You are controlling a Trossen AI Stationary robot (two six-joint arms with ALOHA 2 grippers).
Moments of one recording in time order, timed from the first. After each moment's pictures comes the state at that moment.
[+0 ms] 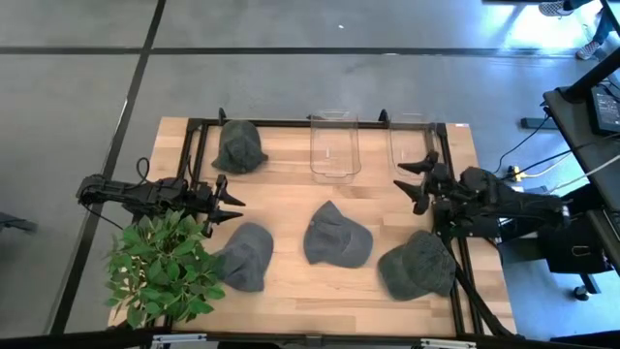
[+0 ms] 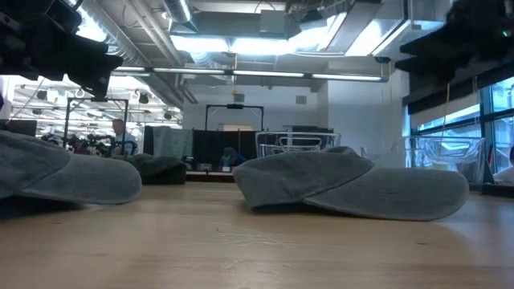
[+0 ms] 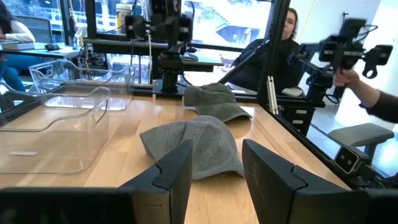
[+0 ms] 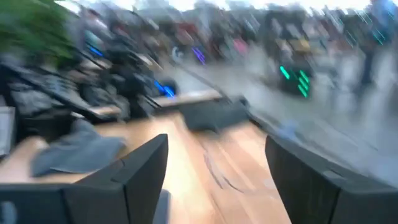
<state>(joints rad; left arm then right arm) -0.12 0.02 0.01 0.01 -0.02 -0.12 -0.09 0.17 0.26 -0.16 0.27 0.10</state>
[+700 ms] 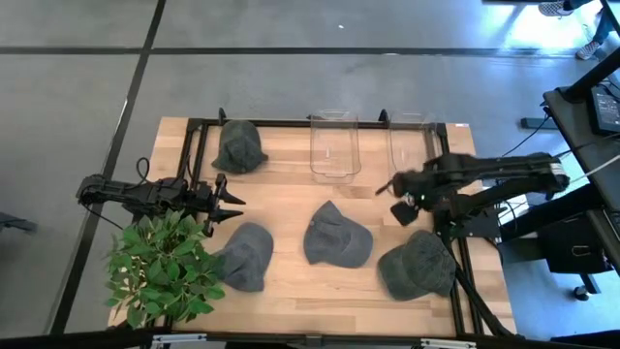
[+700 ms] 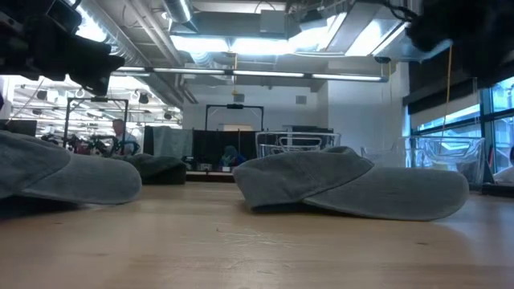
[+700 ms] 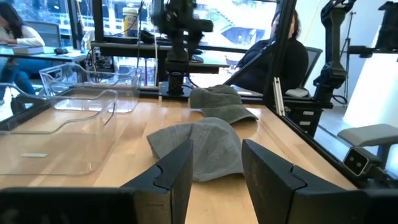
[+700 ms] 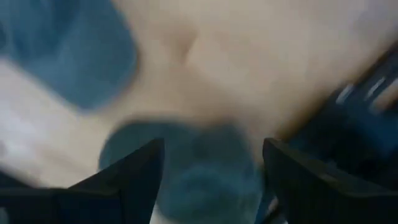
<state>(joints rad) -0.12 0.02 0.01 0.02 -0.04 -0.09 0.08 1.15 1.08 -1.42 -0.13 1.08</state>
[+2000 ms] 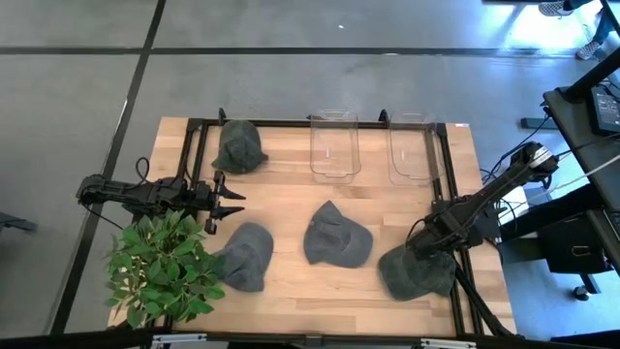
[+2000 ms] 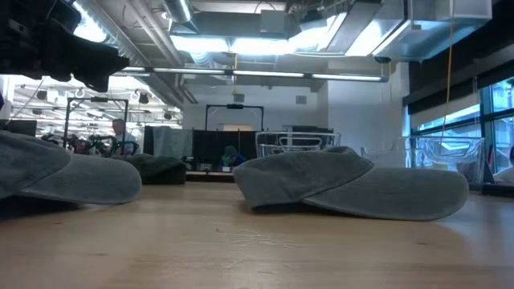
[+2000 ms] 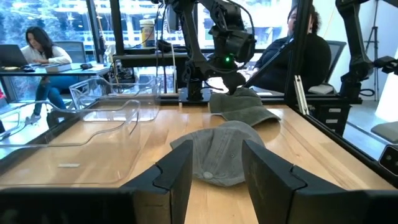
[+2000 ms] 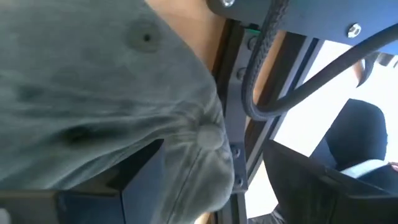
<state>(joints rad) -0.12 0.02 0.01 0.03 -0.12 -0.01 0.61 1.16 0.63 -1.20 -0.39 1.96</state>
